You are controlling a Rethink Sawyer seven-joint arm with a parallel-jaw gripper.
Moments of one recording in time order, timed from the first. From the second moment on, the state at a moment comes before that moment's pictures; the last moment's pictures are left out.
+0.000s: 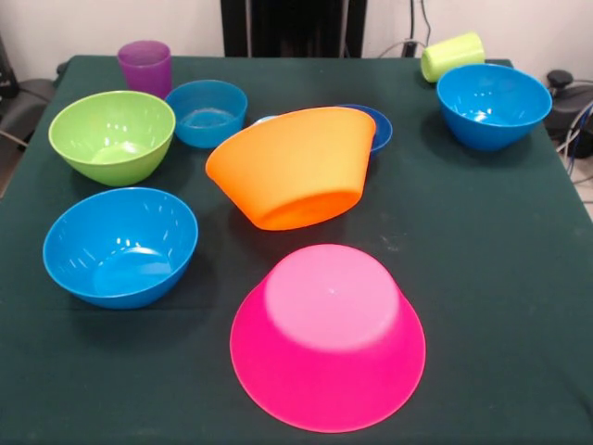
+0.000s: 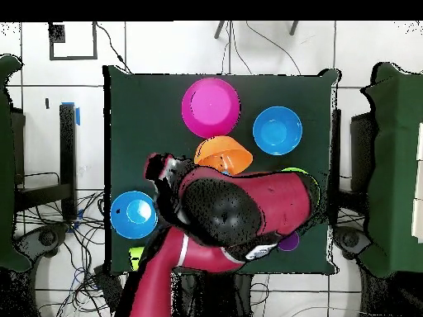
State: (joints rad) arm -0.14 0.65 0.20 -1.63 0.45 2.34 2.27
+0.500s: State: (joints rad) arm -0.31 0.70 0.26 -1.69 0.65 2.43 2.27
